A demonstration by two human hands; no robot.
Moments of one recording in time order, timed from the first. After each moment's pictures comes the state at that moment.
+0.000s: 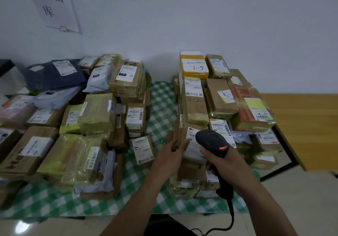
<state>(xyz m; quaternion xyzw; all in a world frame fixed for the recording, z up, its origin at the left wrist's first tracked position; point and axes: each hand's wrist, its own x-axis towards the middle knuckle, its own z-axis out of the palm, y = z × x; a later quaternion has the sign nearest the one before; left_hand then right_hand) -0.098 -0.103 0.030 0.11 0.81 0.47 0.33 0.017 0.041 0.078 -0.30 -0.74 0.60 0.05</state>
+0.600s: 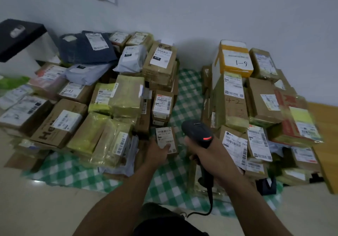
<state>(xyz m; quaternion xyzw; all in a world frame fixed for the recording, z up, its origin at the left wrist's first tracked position) -0.188 -0.189 -0.092 -0.08 0.84 0.49 0.25 -0.085 -0.047 0.066 -0.24 -0.77 0.59 -0.03</state>
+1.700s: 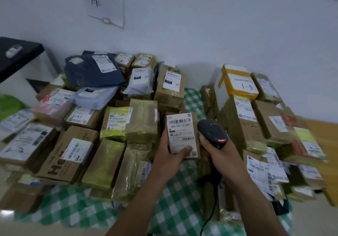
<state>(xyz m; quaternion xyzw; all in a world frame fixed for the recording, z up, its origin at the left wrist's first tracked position) -0.231 -0.244 0.020 0.09 0.68 0.70 0.21 -0.159 -0.094 0.090 -0.28 -0.75 0.59 0.10</state>
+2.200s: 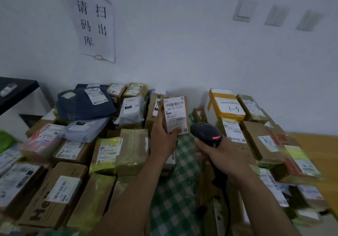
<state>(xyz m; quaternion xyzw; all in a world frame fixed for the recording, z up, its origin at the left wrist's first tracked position) -0.334 -0.178 0.078 0.14 0.73 0.66 0.03 -0.197 -0.059 0.152 -0.25 -0.77 0.58 0.07</state>
